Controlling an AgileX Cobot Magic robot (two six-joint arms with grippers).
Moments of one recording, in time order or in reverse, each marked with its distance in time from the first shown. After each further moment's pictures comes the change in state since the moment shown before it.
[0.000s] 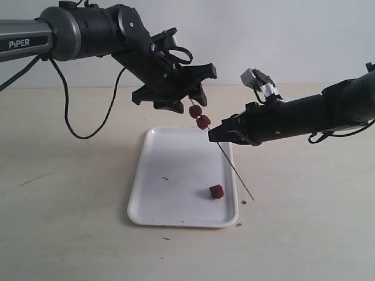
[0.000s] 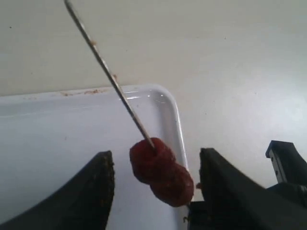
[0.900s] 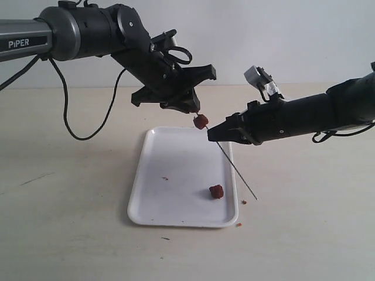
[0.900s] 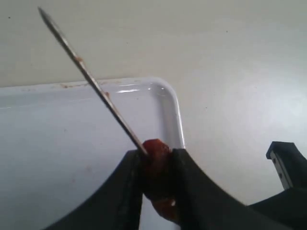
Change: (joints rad) left arm 0.000 0.000 0.000 -0.011 0.022 0.000; right arm -0.024 -0.001 0.000 -0.015 0.090 0.017
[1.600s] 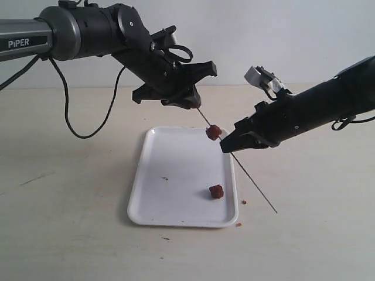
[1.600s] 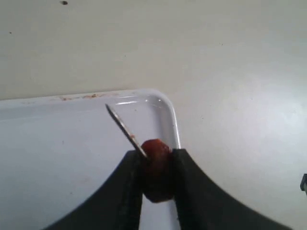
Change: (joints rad) left arm 0.000 0.000 0.000 0.002 -0.038 -0.004; right arm 0.000 -0.113 0.000 -0.344 -0.032 0.280
